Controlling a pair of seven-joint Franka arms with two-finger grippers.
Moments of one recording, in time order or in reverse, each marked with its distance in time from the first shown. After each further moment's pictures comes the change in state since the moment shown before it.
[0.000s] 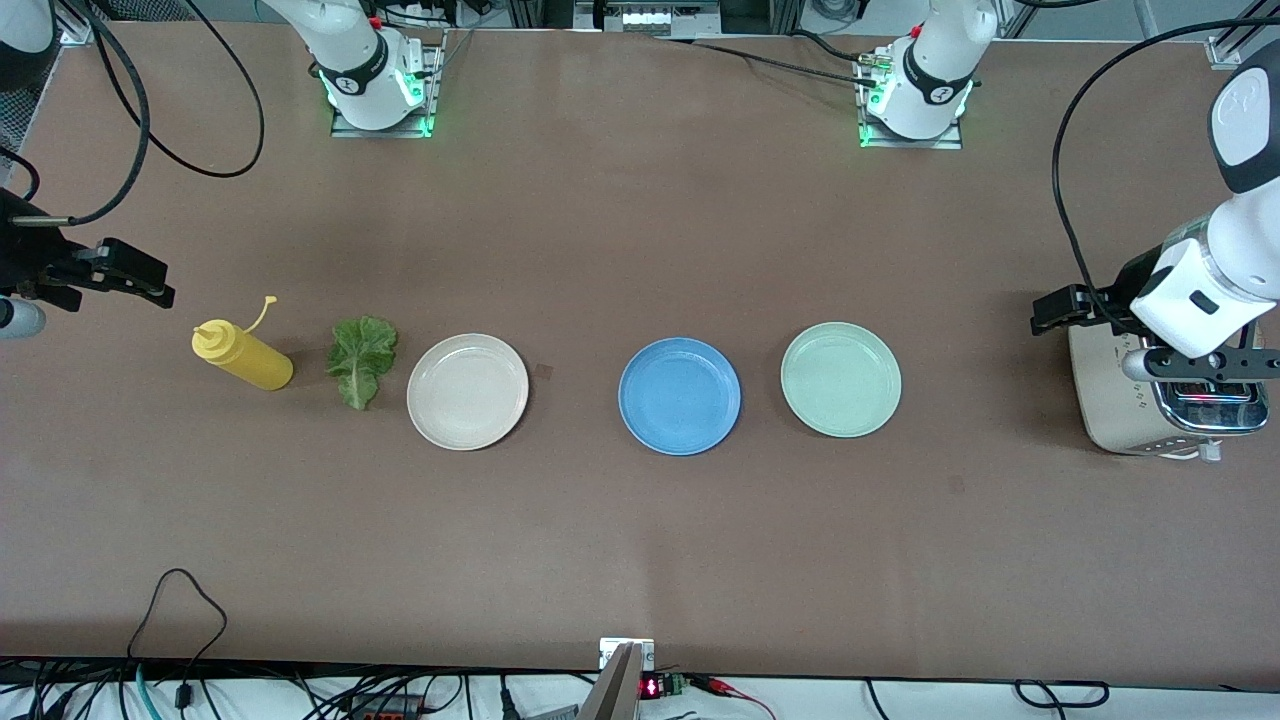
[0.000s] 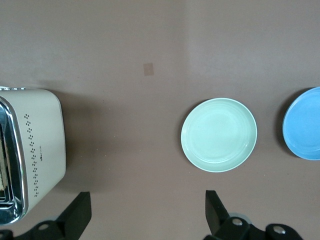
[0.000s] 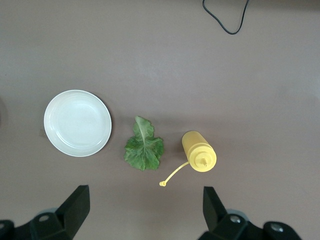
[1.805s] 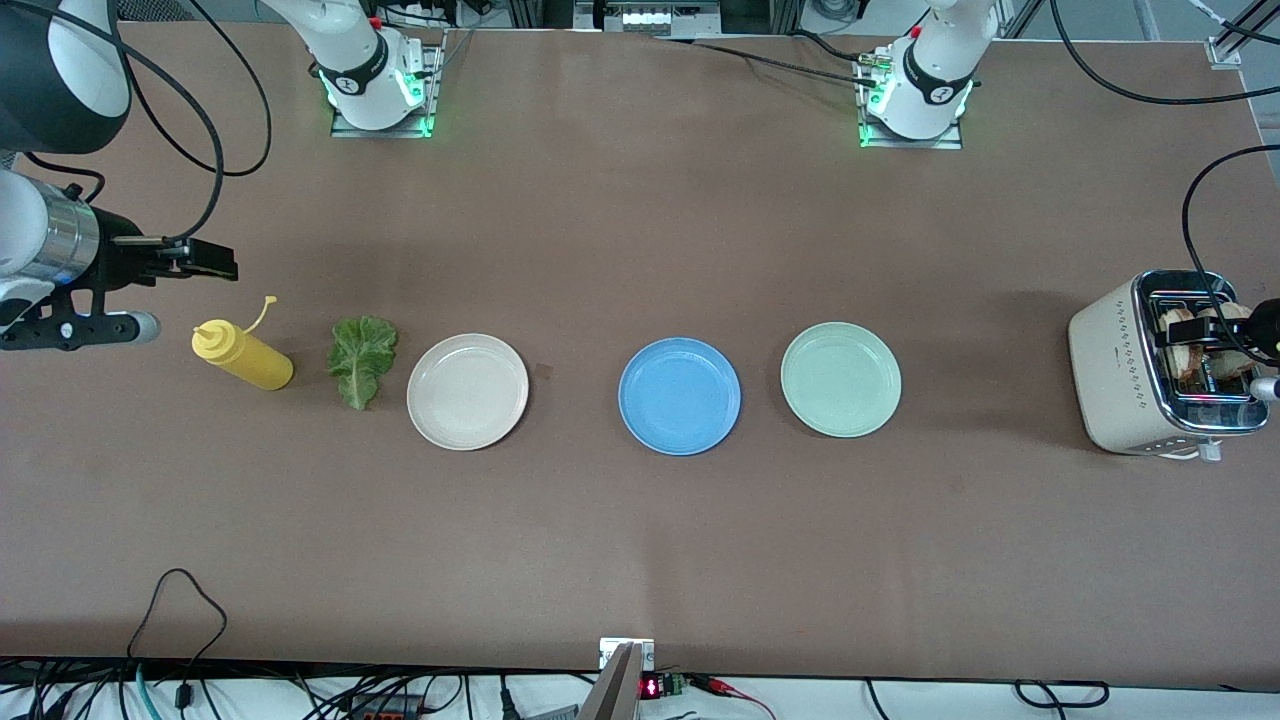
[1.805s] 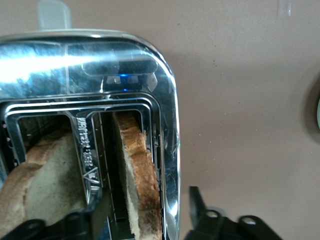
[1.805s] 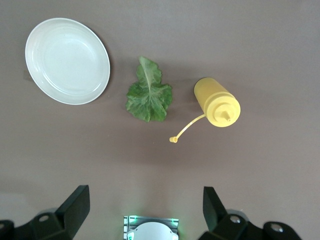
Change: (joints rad) left arm 0.434 0.220 0.011 -0.086 0.011 0.125 0.520; right arm 0.029 0.011 0.001 -0.109 0.000 -0.138 0.002
